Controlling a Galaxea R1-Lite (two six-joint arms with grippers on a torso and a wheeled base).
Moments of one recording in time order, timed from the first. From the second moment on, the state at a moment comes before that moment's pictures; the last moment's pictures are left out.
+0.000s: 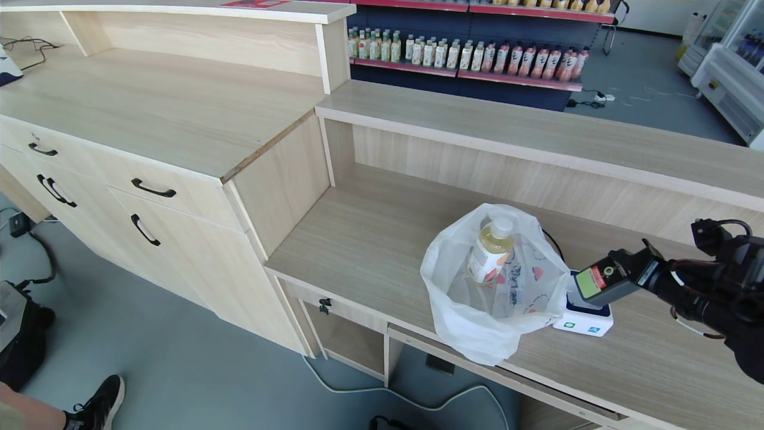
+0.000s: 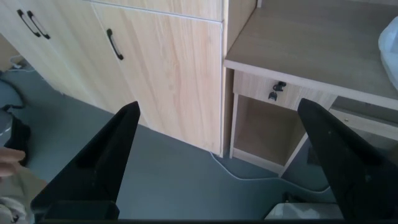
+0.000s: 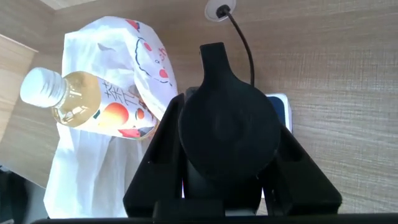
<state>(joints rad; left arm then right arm) 0.00 0.00 0.00 -0.06 0.05 0.08 -0.24 1.95 -0.50 -1.26 0.33 0.35</state>
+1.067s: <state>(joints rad) 0.00 0.00 0.00 -0.06 0.05 0.07 -0.22 2.00 -0.57 -1.27 0.39 0.29</state>
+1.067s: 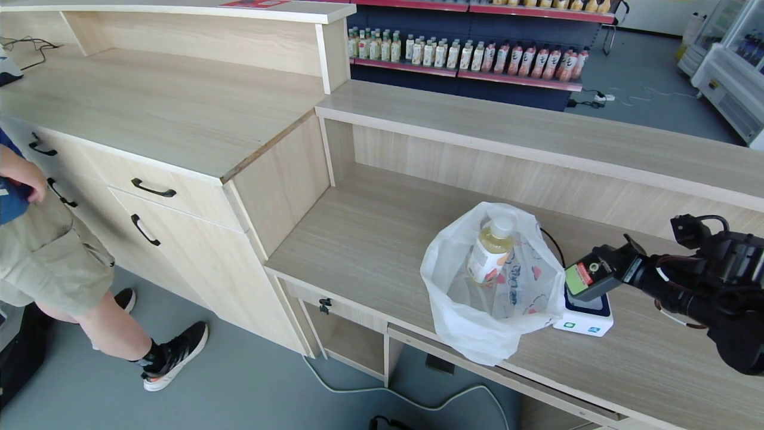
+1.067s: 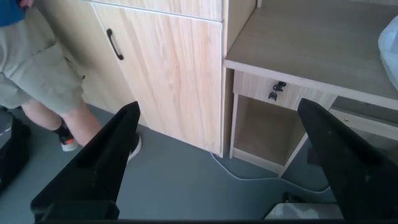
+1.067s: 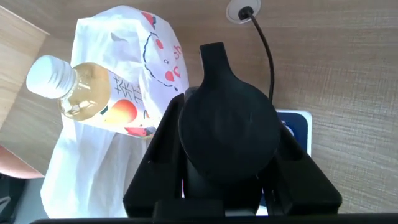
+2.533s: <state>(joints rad) 0.00 0.00 0.00 -0.06 0.05 0.08 -0.34 1.15 -0.34 -0.81 0.17 -0.13</state>
